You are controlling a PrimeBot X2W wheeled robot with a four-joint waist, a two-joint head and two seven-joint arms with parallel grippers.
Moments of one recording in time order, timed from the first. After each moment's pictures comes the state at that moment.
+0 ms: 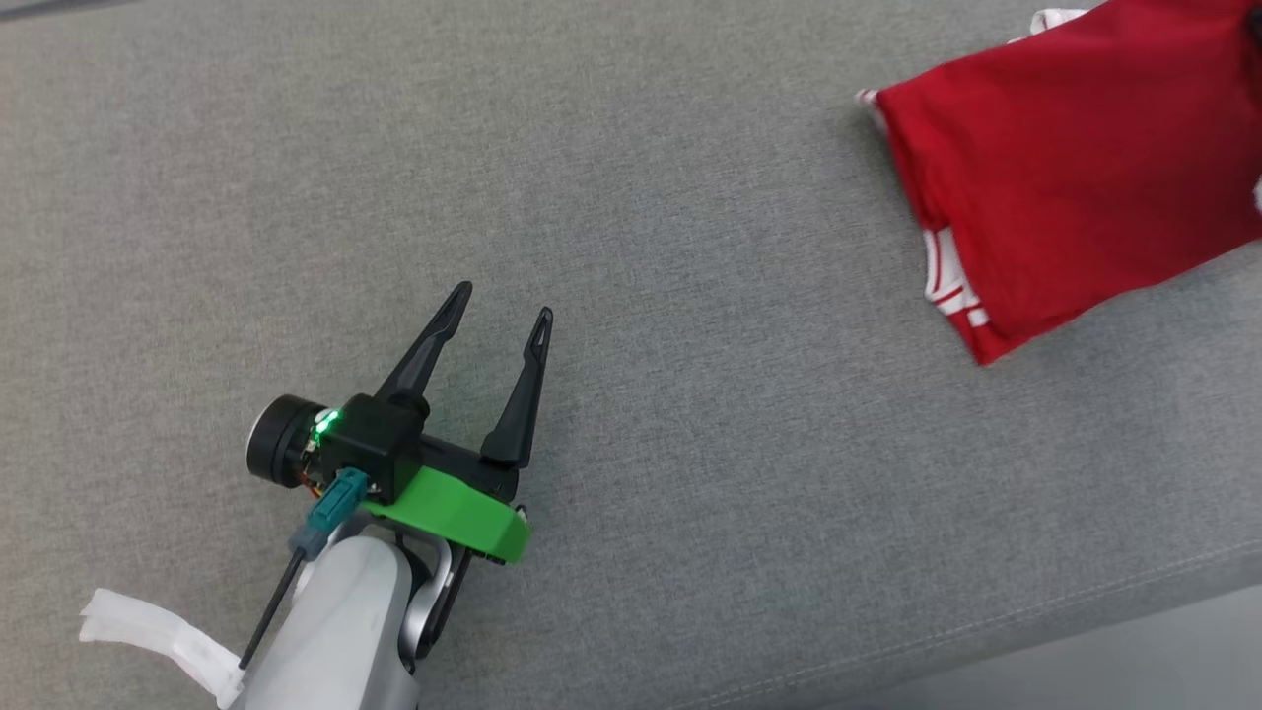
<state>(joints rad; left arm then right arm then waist) -0.34 0.11 -0.36 0.24 -0.22 -0.13 -0.26 -0.86 -0.72 0.41 0.50 0.71 0.13 0.14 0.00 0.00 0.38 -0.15</state>
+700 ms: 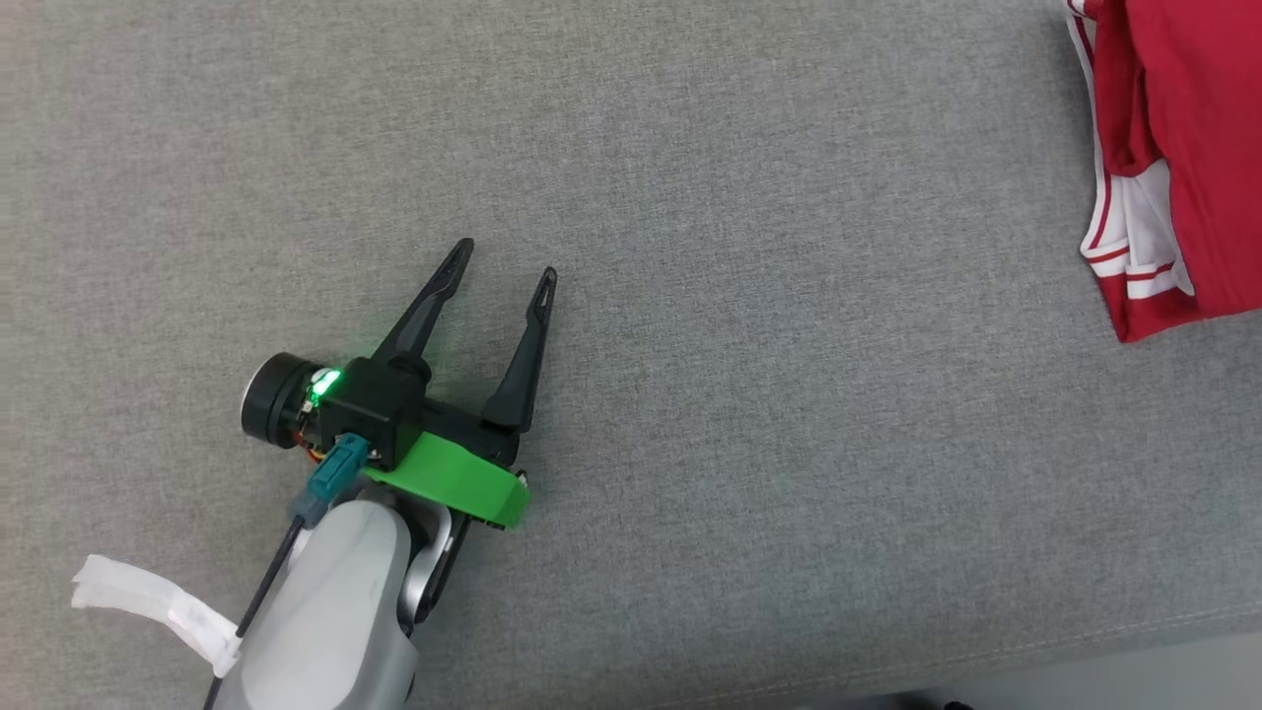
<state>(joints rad) -0.41 0.11 -0.37 0.25 -0.21 -0.13 -0.26 -0.99 -0.79 0.40 0.88 0.65 0.13 0.03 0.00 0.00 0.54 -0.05</state>
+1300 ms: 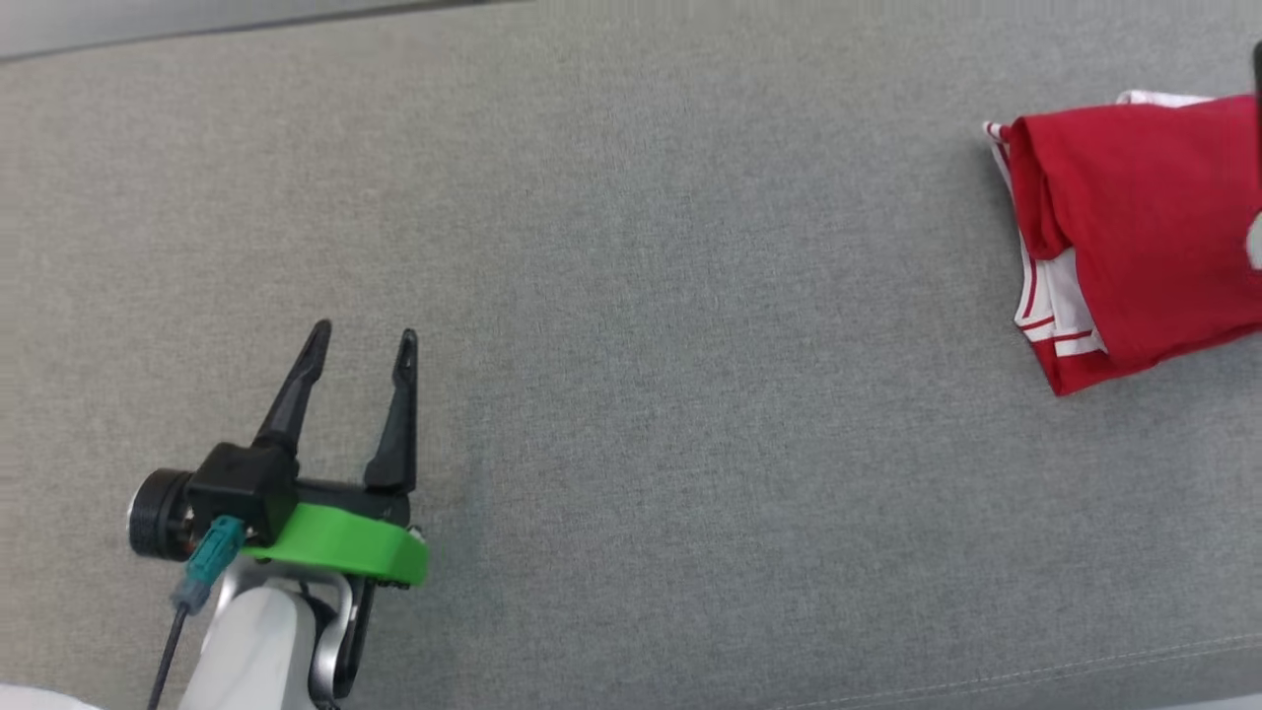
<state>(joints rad) -0.24 0.15 -0.20 0.20 -0.25 -0.07 -0.26 -0.91 -0.66 0.46 0.86 0.60 0.13 -0.24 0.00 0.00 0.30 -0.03</state>
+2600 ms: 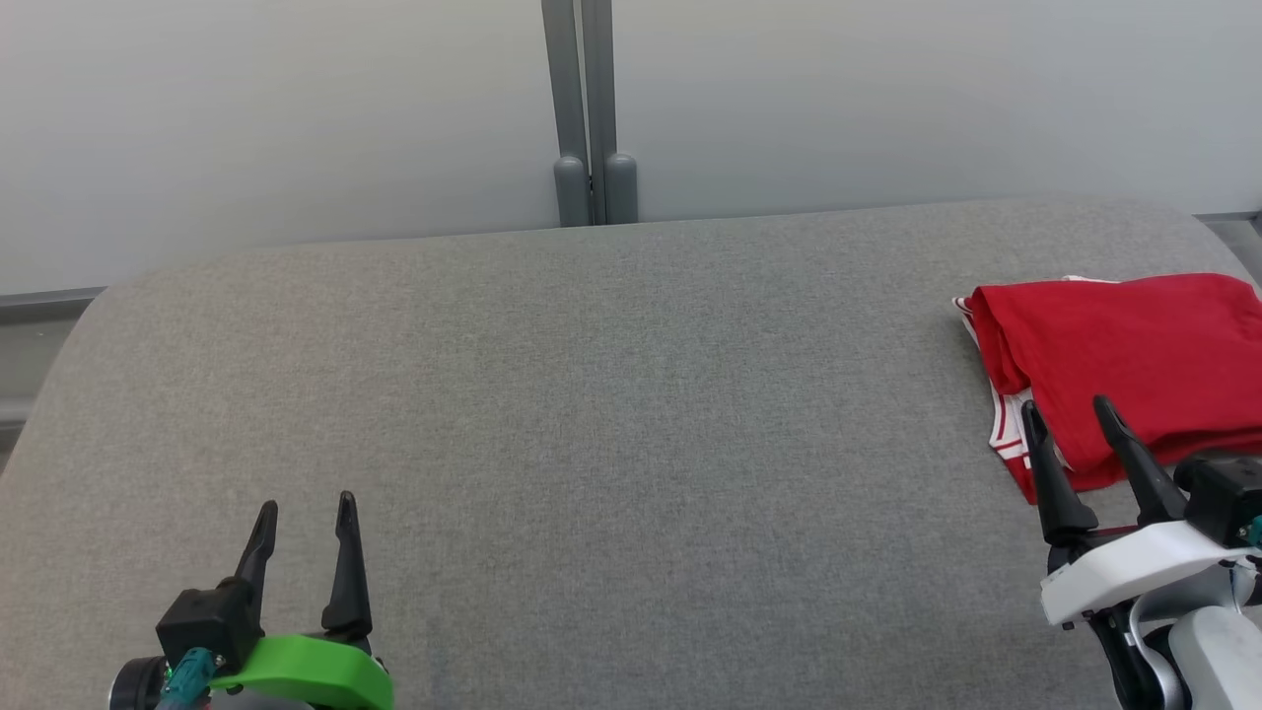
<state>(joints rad) -0.02 0.12 -0.07 0.28 -0.30 -0.03 -0.26 -0.11 -0.33 0.12 0.26 0.46 0.13 -0.26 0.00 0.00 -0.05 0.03</state>
